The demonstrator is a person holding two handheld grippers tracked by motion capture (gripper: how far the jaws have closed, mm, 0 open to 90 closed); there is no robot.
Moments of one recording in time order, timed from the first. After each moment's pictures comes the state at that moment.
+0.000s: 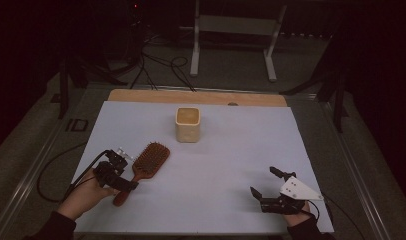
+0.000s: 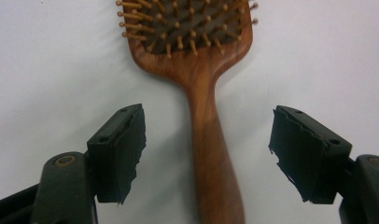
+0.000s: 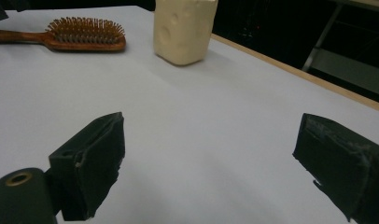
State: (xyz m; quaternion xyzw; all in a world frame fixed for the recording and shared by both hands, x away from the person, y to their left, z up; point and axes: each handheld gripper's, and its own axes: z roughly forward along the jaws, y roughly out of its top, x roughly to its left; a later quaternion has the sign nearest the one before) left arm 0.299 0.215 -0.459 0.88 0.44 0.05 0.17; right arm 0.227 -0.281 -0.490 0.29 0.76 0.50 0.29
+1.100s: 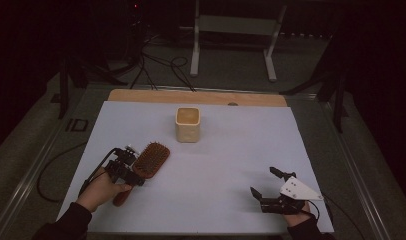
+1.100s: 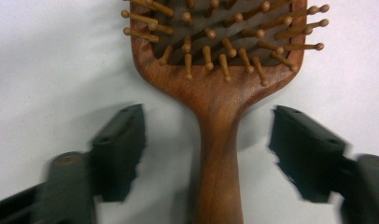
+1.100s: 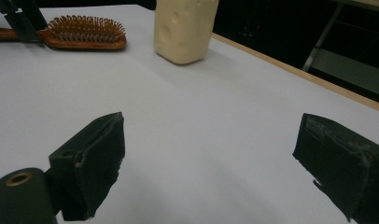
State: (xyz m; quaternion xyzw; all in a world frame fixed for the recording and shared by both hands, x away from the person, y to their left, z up) left arm 0.325 0.203 -0.488 0.86 0.50 0.02 0.13; right arm 0.227 -0.281 -0.490 0.29 0.77 0.50 0.29
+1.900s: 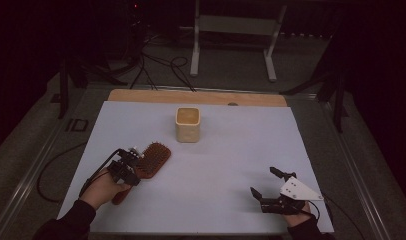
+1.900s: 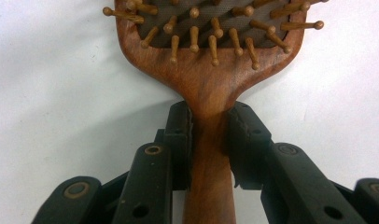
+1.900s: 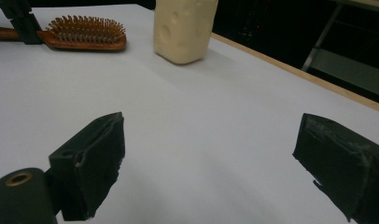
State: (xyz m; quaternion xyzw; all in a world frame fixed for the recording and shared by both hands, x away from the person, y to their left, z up) left arm 0.326 0.193 -0.489 0.88 0.47 0.02 0.08; right arm 0.226 -0.281 -0.489 0.29 0.77 0.50 0.29
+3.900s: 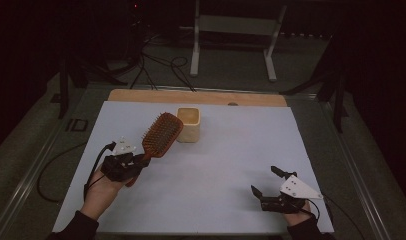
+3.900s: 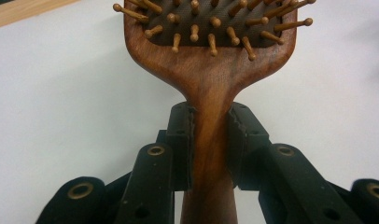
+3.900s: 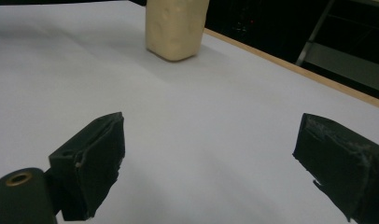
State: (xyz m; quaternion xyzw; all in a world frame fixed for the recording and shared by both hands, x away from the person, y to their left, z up) left arm 0.288 0.191 -0.429 0.82 0.40 0.16 0.37; right arm 0.228 -0.281 -0.488 0.31 0.76 0.49 0.29
